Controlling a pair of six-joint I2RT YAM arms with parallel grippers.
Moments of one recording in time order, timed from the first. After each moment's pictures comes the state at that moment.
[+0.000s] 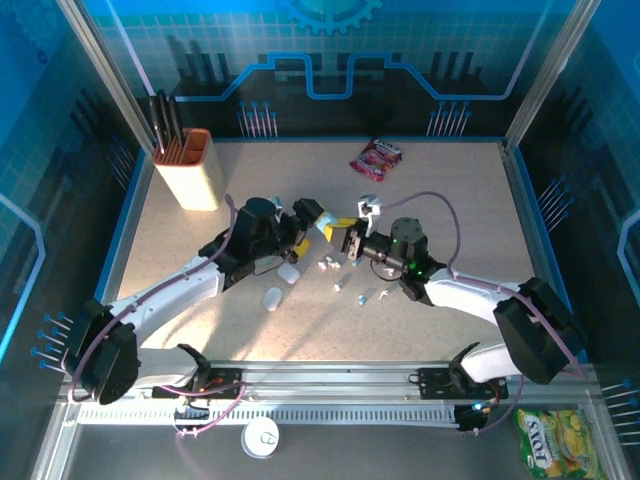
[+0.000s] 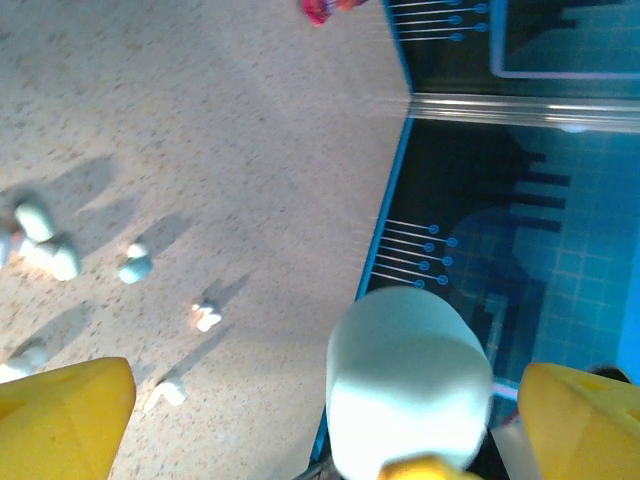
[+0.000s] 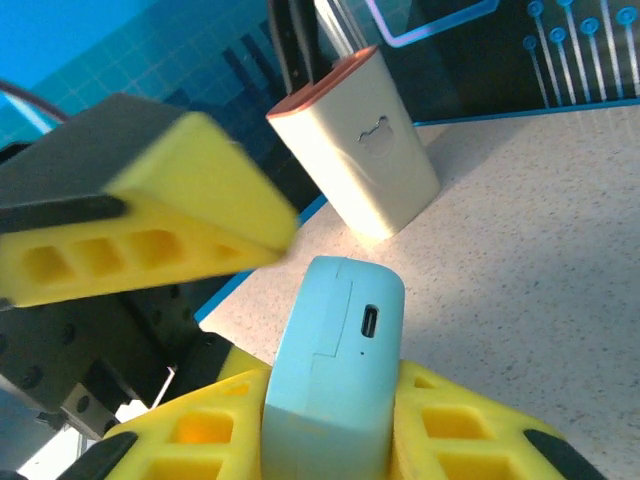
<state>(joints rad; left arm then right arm) -0.56 1.27 0.83 0.01 0.22 -1.41 0.58 1.38 0.60 0.69 -0.39 0.53</state>
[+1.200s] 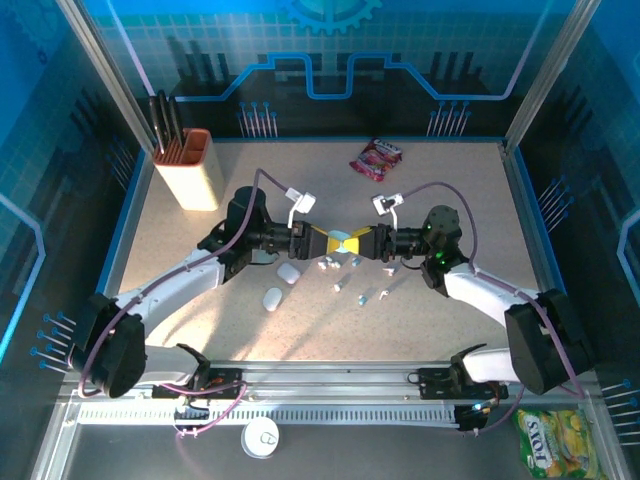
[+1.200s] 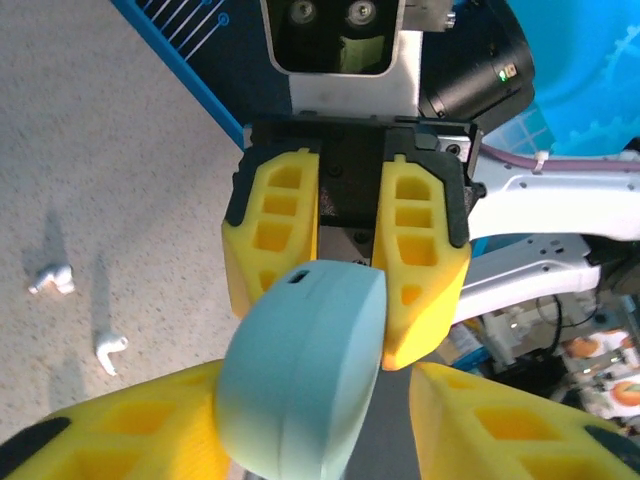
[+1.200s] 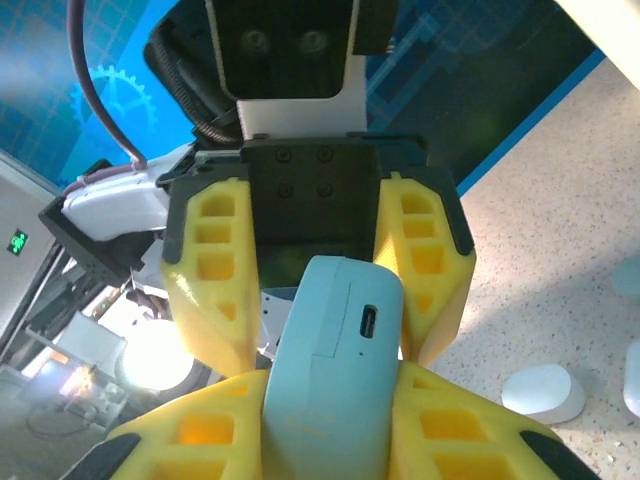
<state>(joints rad) -0.49 1.32 0.86 0.19 0.99 -0.64 0.37 1.33 0.60 0.84 -1.17 0.95</state>
